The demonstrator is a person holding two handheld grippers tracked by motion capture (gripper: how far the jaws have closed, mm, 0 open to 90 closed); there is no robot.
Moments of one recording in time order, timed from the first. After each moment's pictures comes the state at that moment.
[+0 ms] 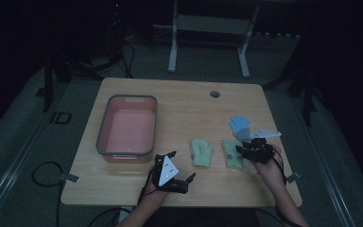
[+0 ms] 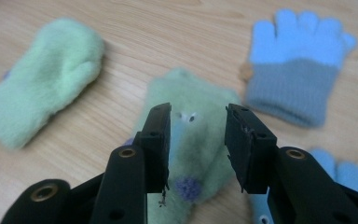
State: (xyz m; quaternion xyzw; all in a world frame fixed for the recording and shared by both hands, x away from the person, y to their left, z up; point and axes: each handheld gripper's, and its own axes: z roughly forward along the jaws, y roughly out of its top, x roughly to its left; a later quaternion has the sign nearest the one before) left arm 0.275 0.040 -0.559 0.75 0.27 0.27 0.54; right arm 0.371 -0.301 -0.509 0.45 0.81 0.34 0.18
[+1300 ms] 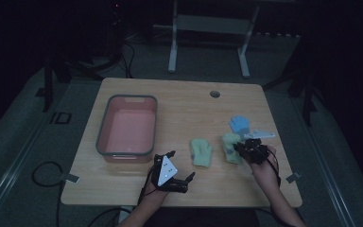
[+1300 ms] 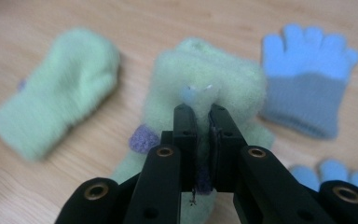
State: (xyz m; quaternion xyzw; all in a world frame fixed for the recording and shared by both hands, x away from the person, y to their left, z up) left arm 0.275 0.041 -0.559 0.74 0.28 0.27 0.55; right arm 0.362 -0.278 -0.501 0.45 0.80 0.34 0.20
